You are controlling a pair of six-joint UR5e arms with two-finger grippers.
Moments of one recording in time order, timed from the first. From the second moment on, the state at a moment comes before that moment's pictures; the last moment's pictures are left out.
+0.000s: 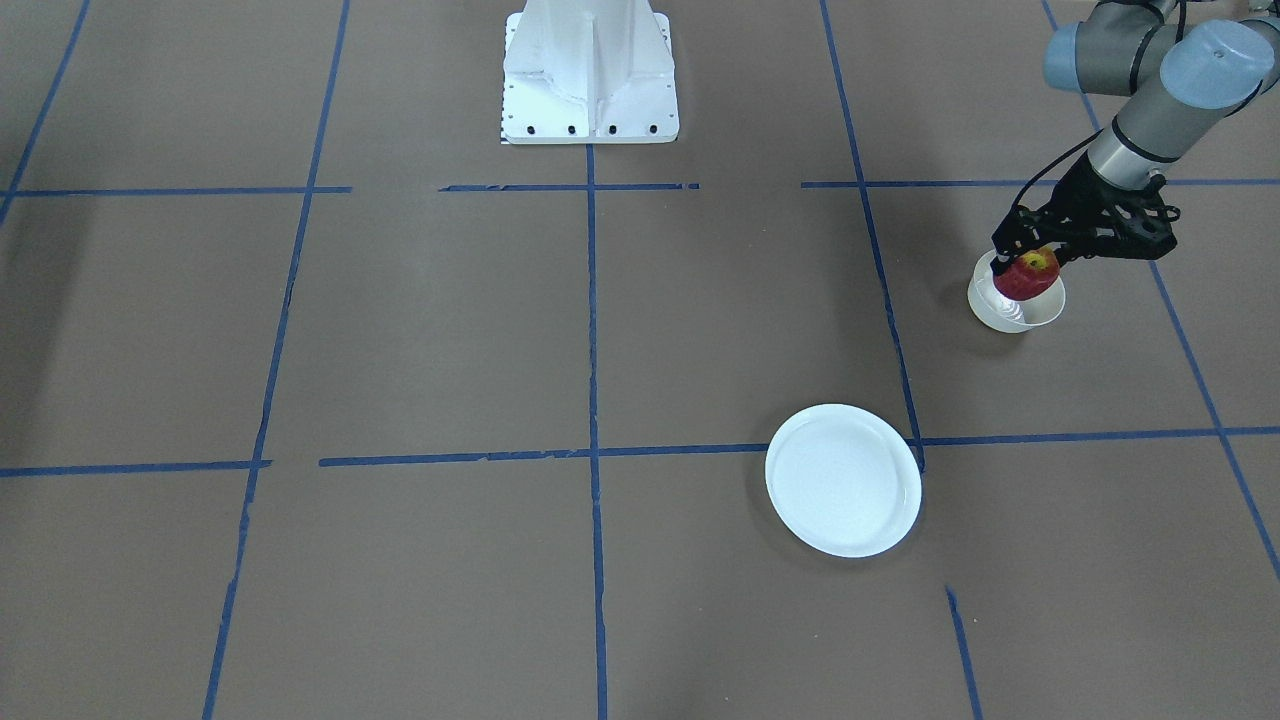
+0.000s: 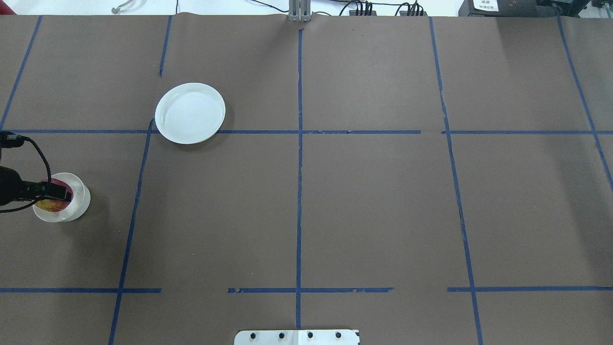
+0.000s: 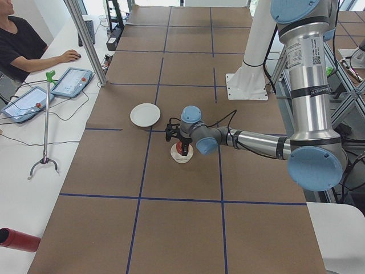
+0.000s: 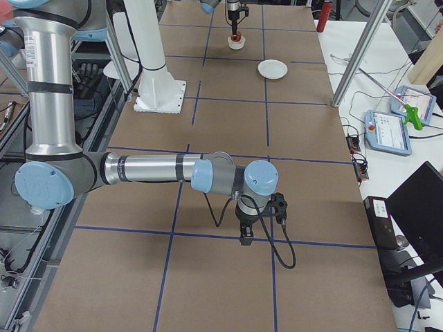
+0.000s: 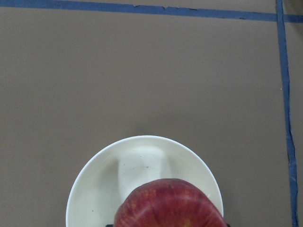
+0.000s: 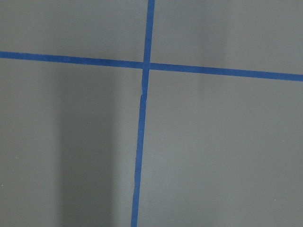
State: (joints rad) left arm -0.86 -1.38 -1.80 -2.31 -2.10 -0.99; right arm 1.59 -1.58 1.66 -1.76 2.32 -0.16
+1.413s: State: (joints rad) left arm -0.98 -1.38 -1.90 -2.28 -2.23 -0.83; right arm 1.59 -1.58 1.66 -1.76 2.32 -0.16
